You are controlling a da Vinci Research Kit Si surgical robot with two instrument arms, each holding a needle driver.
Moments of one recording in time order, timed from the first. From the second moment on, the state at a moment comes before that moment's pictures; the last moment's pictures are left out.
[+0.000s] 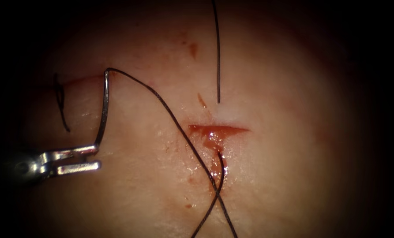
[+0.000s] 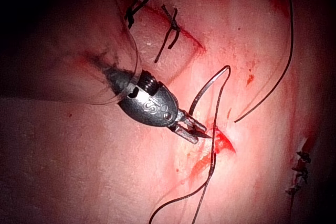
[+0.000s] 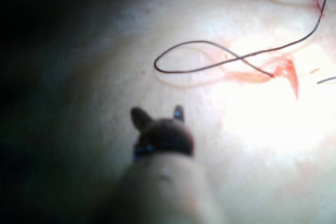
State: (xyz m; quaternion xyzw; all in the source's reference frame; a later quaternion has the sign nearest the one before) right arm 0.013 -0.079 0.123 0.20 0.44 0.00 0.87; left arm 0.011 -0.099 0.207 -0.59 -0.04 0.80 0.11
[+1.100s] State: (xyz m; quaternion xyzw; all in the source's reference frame) right arm 0.027 -0.067 0.141 0.01 0.51 -0.02 0.86; left arm 0.010 -0.100 0.207 -0.59 -0.04 0.80 0.11
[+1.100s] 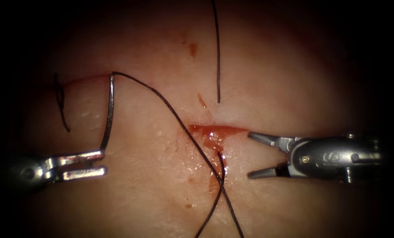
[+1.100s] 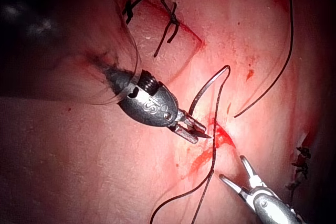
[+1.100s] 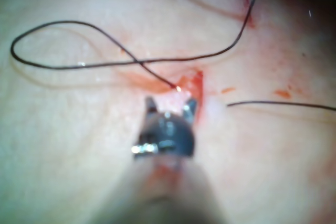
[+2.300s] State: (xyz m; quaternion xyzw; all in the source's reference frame) right arm 0.031 -0.068 0.142 0.02 0.52 -0.09 0.85; left arm 0.009 -0.099 0.207 -0.59 -0.05 0.80 0.11
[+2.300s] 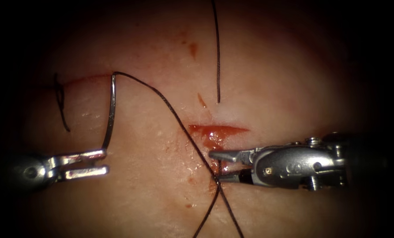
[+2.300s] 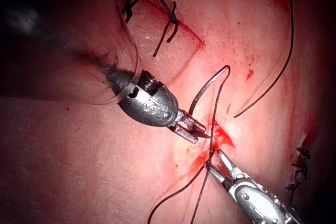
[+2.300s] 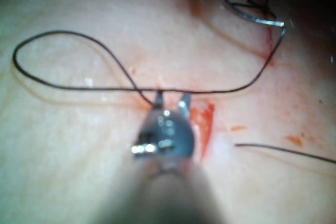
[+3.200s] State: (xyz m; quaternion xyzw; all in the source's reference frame) right arm 0.032 -0.069 0.145 0.02 0.49 -0.11 0.86; left arm 0.010 -0.100 0.207 -0.59 -0.05 0.80 0.11
